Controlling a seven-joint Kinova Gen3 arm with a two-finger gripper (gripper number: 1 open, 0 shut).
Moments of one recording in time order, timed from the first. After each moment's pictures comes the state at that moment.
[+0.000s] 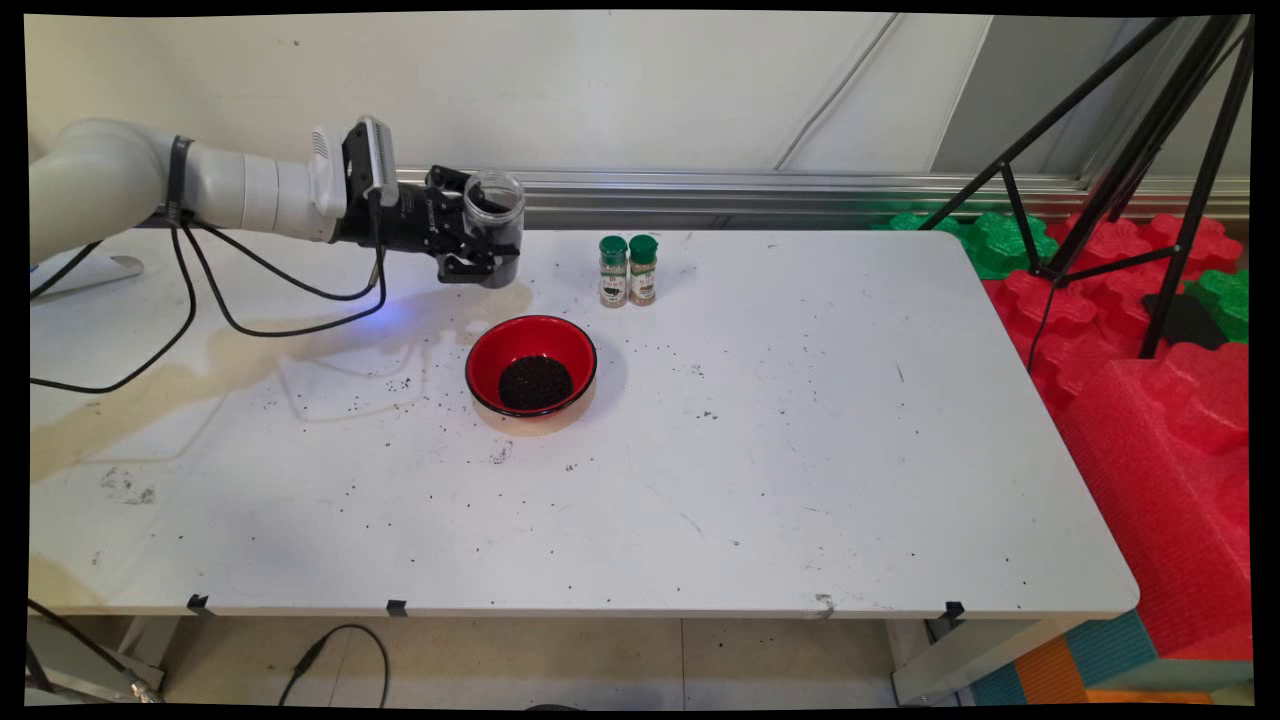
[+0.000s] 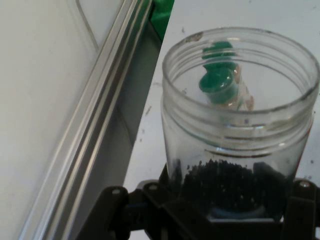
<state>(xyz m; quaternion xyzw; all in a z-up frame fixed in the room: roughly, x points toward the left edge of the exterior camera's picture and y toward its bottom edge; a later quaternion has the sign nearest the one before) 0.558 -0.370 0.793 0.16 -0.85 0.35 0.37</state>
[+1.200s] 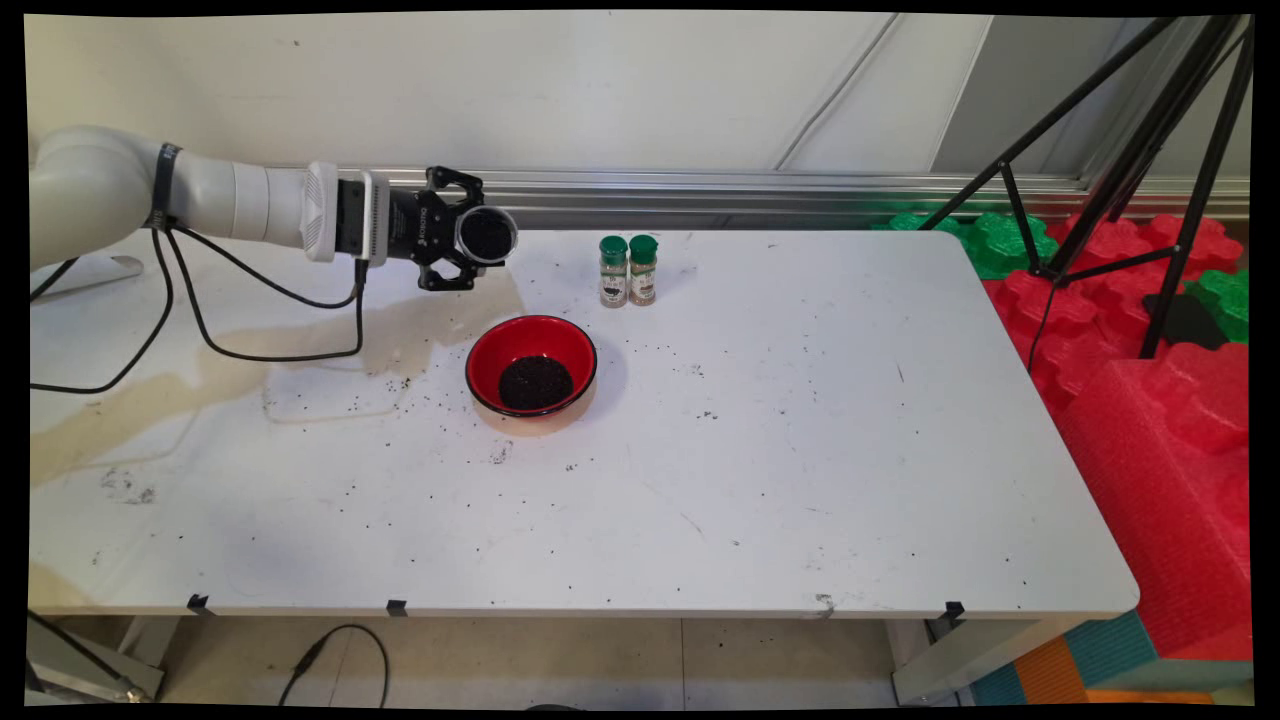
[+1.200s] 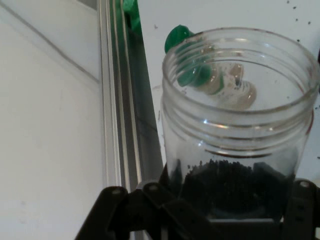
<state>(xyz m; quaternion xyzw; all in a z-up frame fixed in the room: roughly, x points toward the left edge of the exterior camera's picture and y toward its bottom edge) 0.558 -0.357 0.791 -0.06 -0.86 0.43 0.25</state>
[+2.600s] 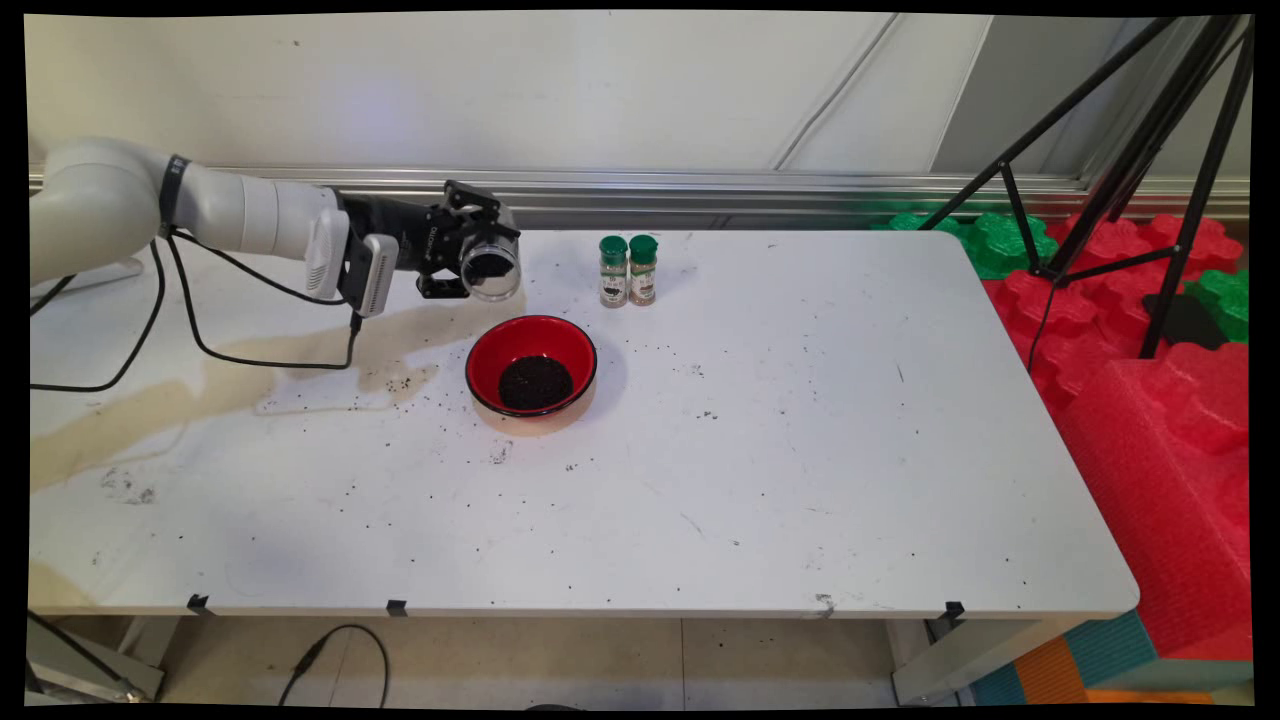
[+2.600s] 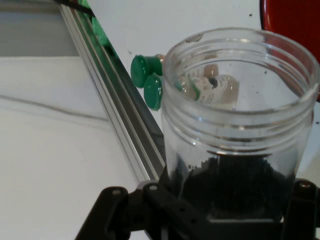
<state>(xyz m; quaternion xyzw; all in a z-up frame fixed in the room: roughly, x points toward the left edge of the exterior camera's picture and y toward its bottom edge) 0.543 -0.349 0.786 -0.25 -0.83 0.48 0.14</state>
